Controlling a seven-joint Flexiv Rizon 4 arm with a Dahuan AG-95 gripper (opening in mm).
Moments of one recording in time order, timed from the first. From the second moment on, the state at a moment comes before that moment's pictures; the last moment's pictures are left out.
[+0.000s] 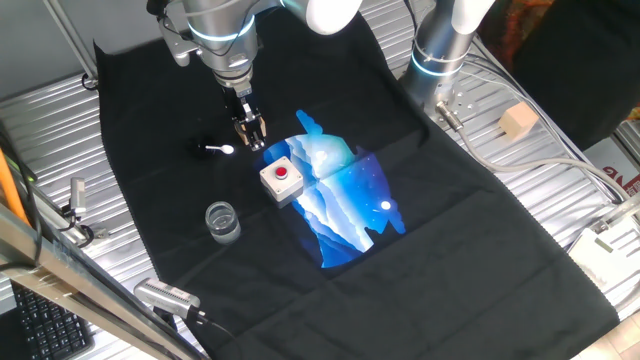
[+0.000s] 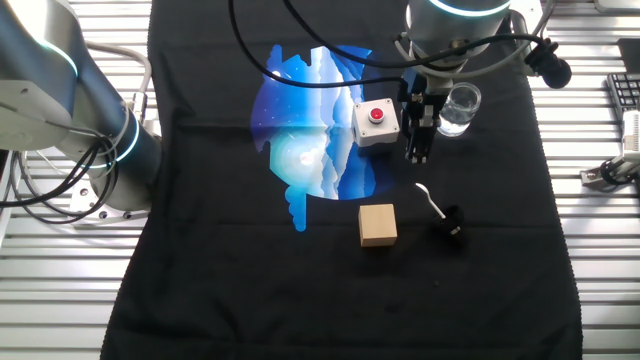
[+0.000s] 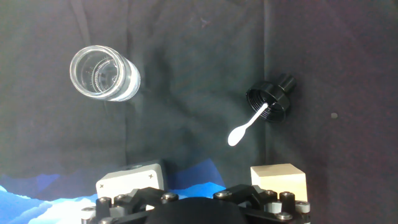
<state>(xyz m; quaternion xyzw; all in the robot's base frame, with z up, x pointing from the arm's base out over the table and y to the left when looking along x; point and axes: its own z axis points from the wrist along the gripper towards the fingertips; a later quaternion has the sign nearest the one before) 0.500 0.000 0.170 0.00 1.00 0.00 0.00</state>
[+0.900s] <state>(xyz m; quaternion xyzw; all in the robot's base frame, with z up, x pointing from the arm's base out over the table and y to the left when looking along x) 0.499 0.000 0.171 -0.03 1.00 0.02 0.05</state>
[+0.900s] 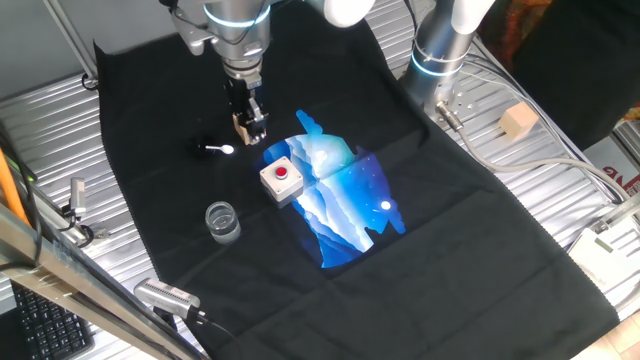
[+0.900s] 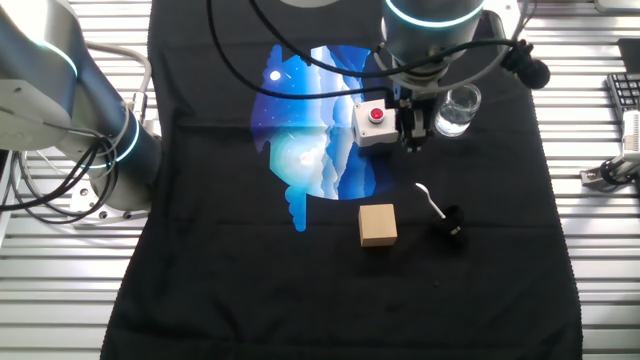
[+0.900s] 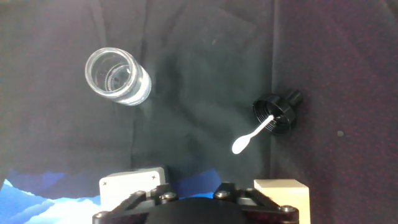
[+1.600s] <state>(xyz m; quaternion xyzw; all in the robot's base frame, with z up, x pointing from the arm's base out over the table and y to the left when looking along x) 0.499 0.000 0.171 -0.04 1.00 0.01 0.05</state>
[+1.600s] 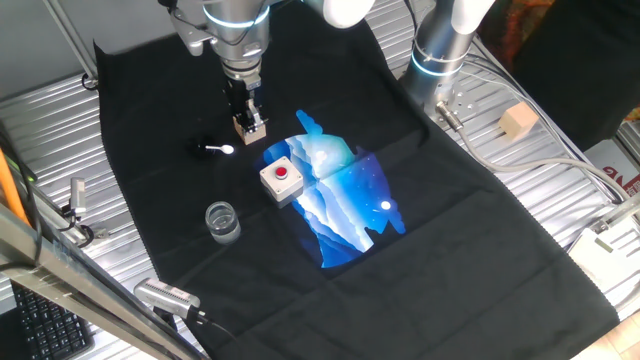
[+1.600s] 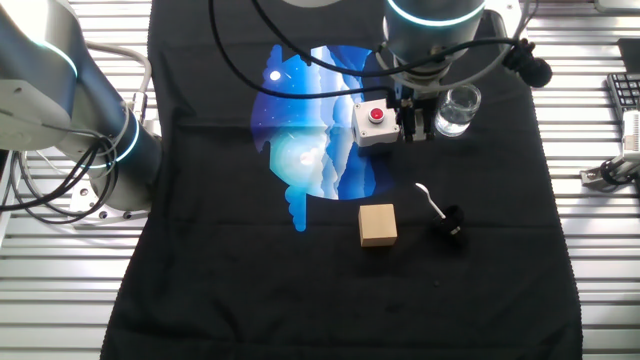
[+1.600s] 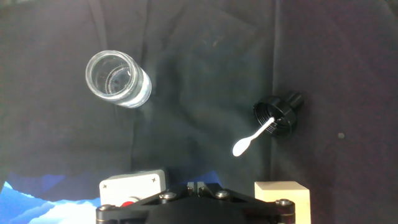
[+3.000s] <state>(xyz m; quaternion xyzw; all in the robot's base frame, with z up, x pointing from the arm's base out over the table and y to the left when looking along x) 0.531 -0.030 0.170 -0.04 1.00 0.01 0.05</state>
